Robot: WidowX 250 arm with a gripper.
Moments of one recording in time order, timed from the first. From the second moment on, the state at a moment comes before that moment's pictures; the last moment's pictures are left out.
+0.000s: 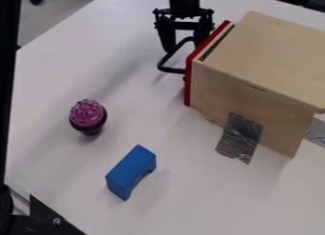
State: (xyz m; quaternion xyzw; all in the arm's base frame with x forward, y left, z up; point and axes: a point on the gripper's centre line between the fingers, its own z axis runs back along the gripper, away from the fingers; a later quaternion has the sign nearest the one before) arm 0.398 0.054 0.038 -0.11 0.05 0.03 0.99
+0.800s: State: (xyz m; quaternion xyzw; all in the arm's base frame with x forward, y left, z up) arm 0.395 0.044 0.036 -0.15 0.06 0.04 0.99
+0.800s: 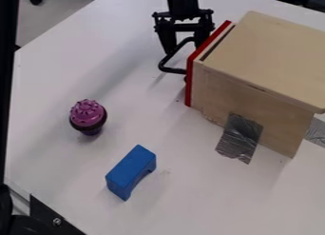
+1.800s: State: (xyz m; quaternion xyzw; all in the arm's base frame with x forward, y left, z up) arm 0.391 0.016 0.041 -0.18 0.07 0.02 0.98
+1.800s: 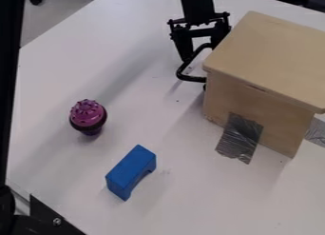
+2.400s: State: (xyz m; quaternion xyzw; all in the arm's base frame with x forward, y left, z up) arm 0.382 0.027 0.057 -0.13 0.07 0.02 0.99
